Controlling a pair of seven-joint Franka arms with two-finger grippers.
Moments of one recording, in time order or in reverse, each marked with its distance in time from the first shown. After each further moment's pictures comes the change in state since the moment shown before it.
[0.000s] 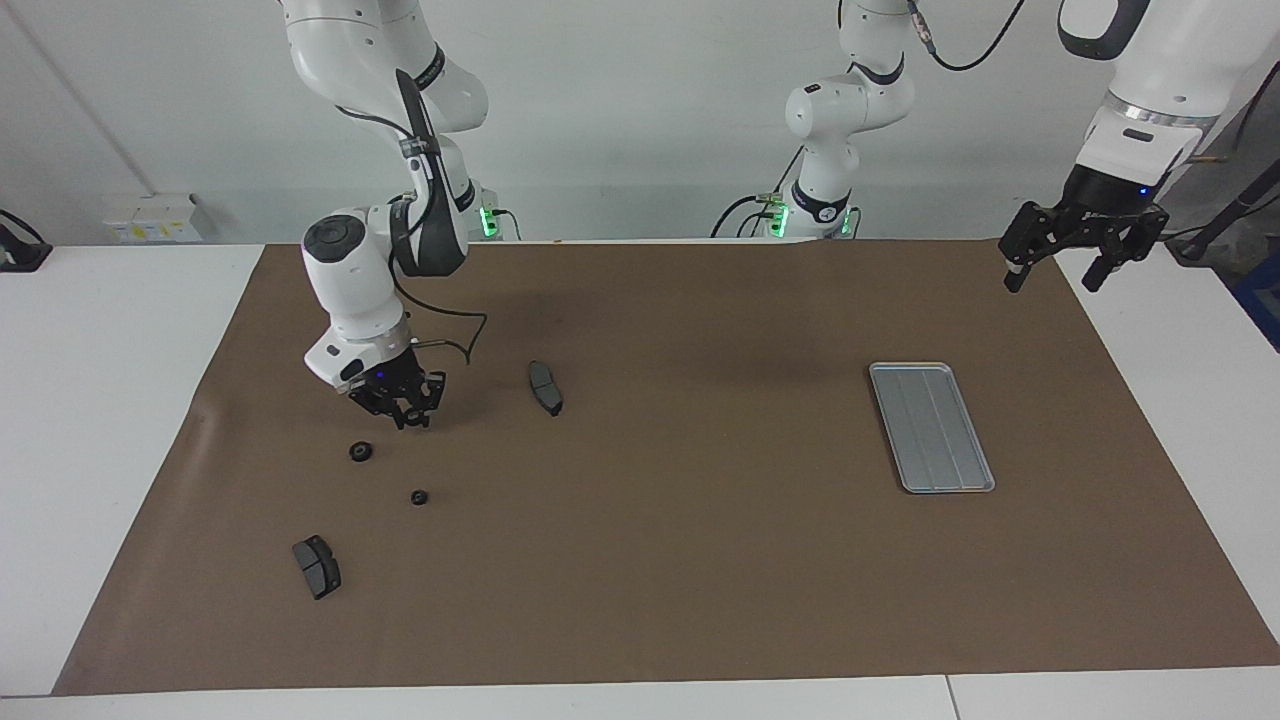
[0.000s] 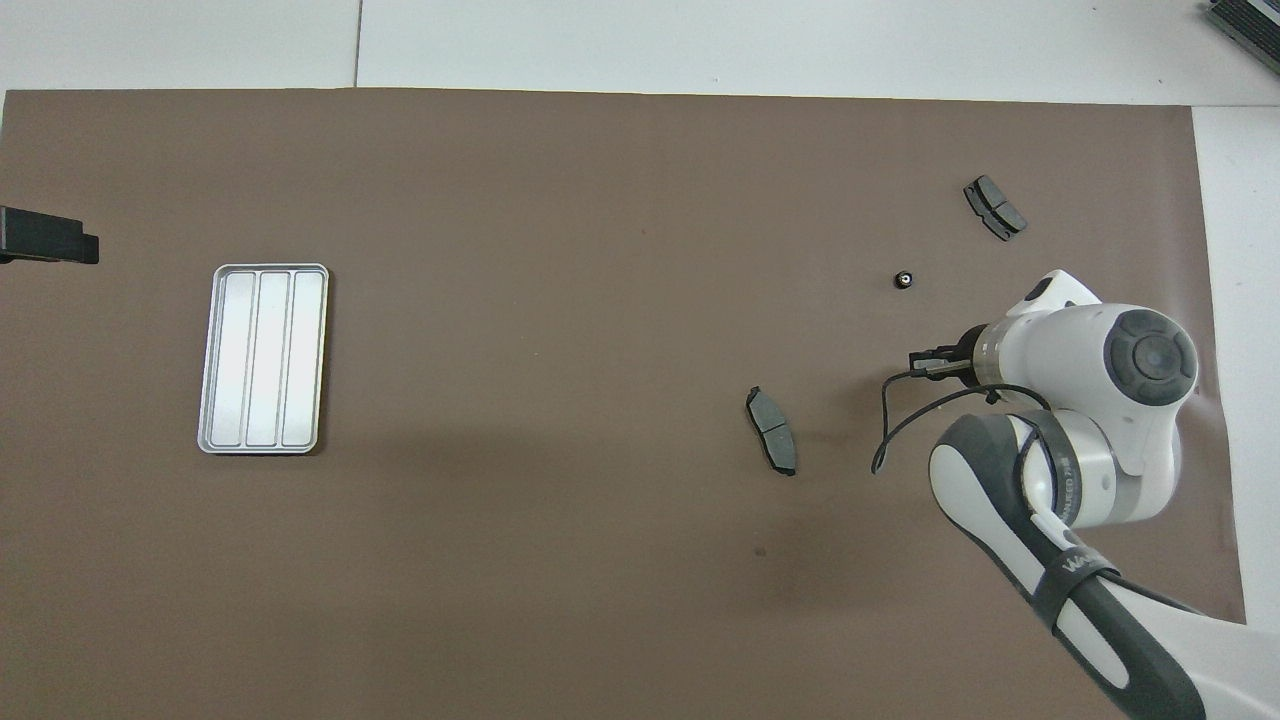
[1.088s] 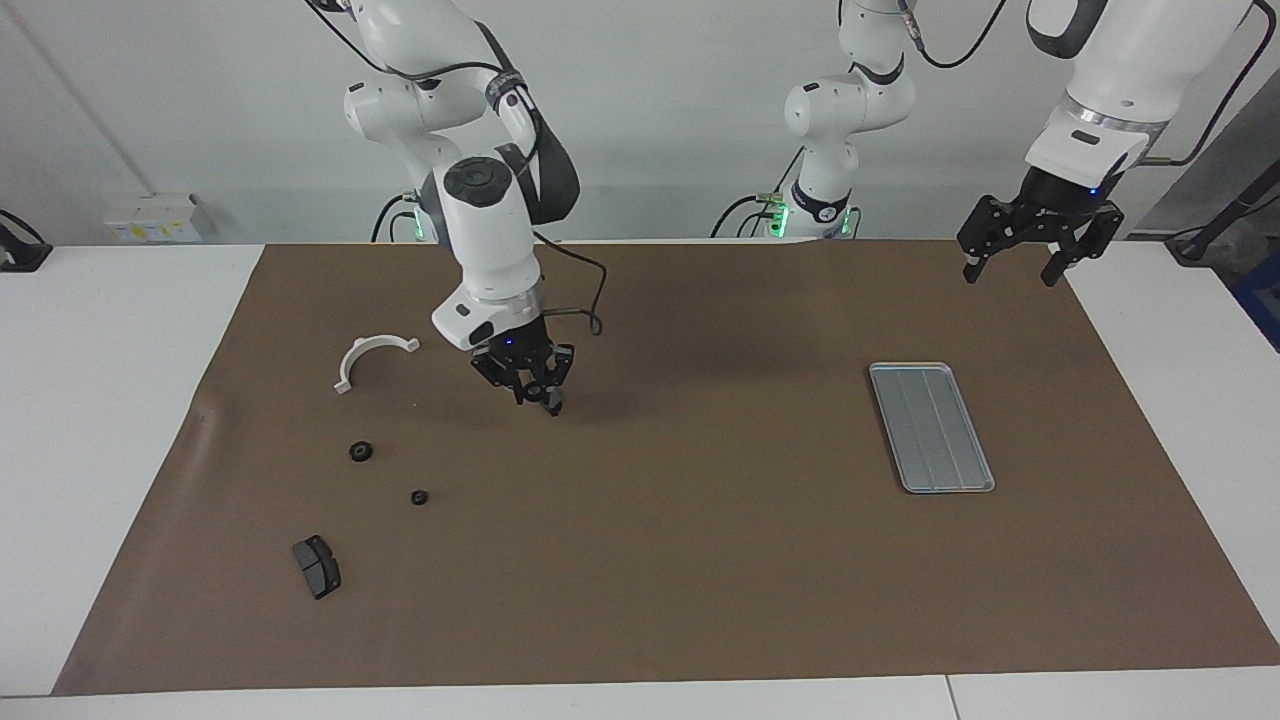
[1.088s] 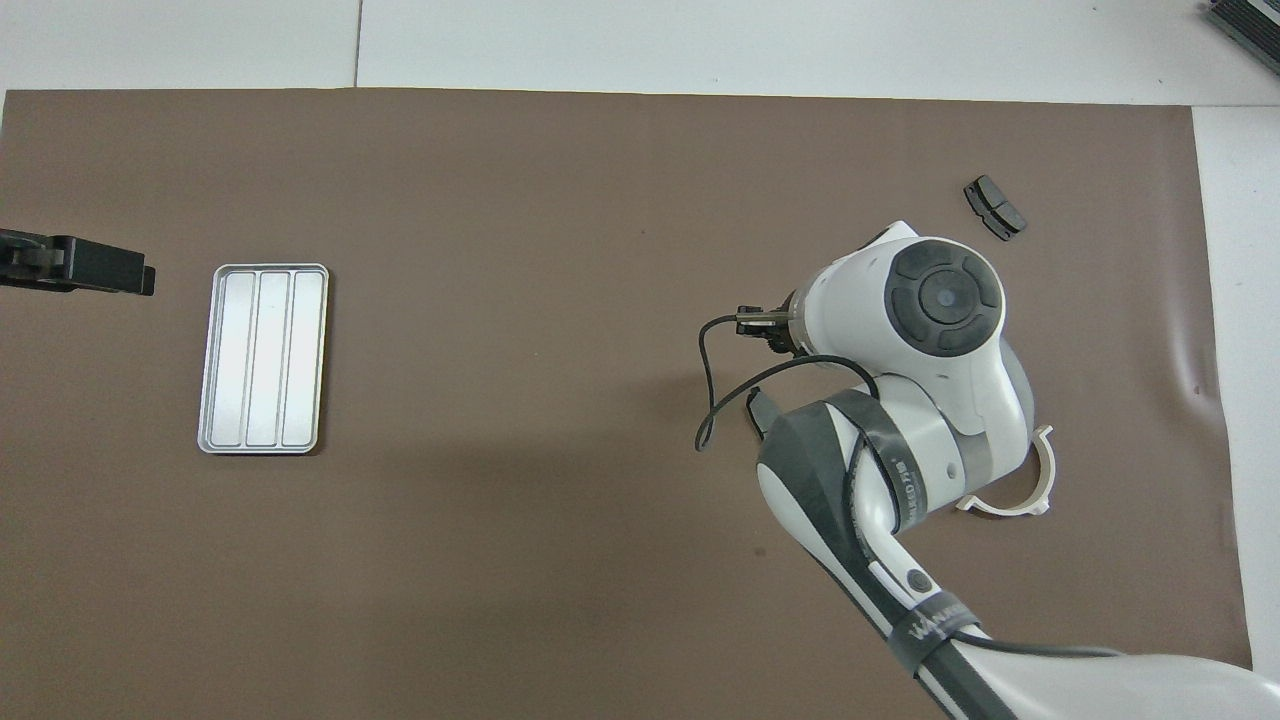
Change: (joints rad) left arm -0.053 -0.011 -0.006 -0.021 -0.002 -0.062 -0.007; right arm 0.311 0.104 0.007 0.351 -0.012 -0.239 0.488
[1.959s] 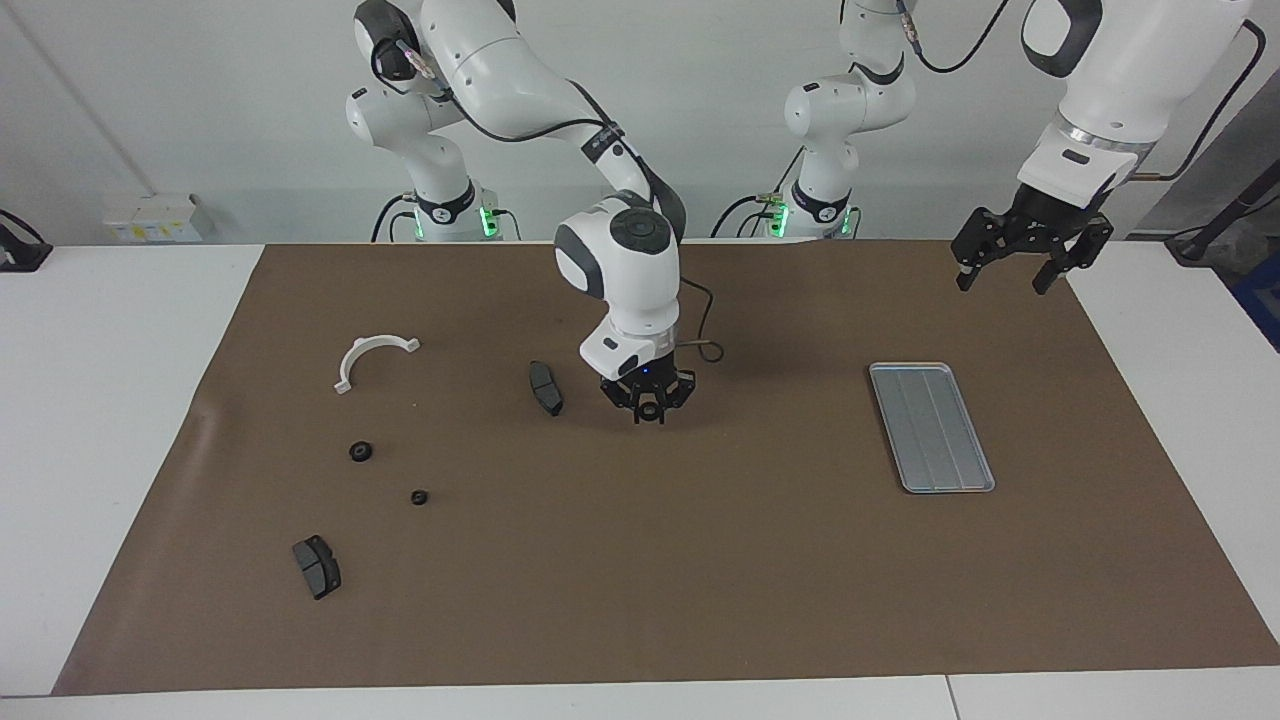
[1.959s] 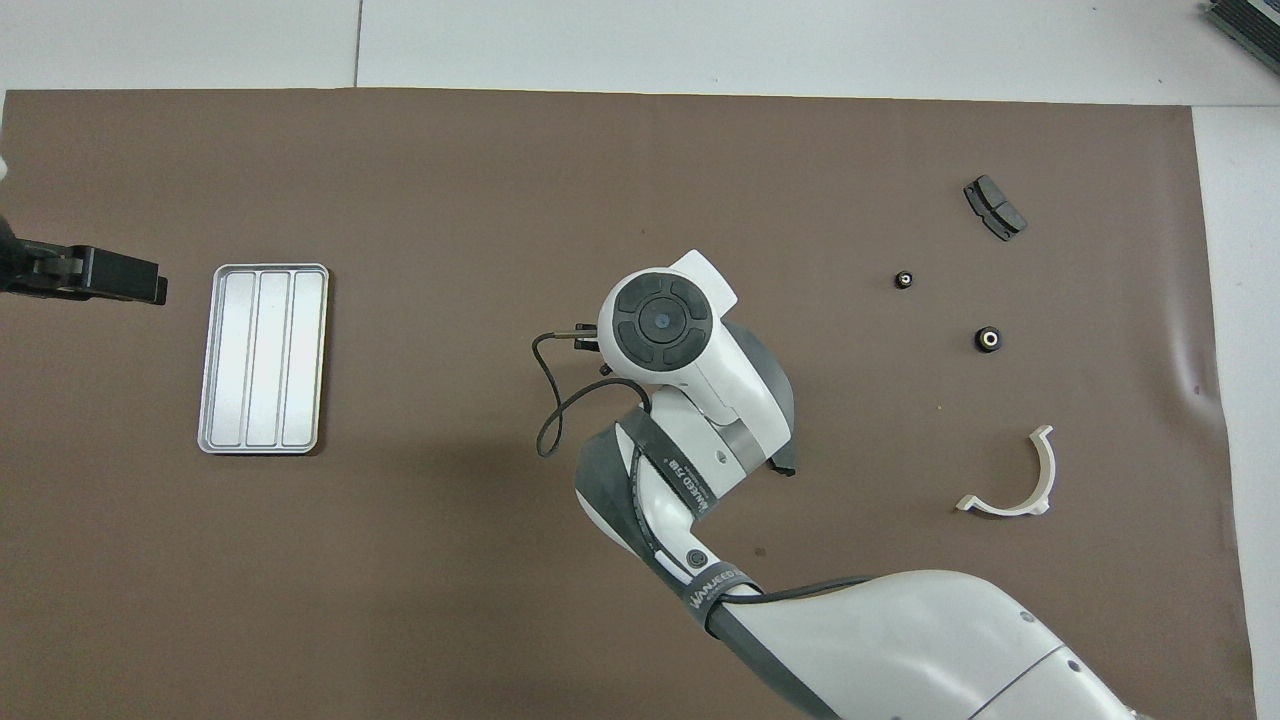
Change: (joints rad) left arm 0.000 0.002 0.003 -0.030 0.000 0.013 0.000; right arm 0.200 0.301 -0.001 0.256 -0.059 0.015 0.212
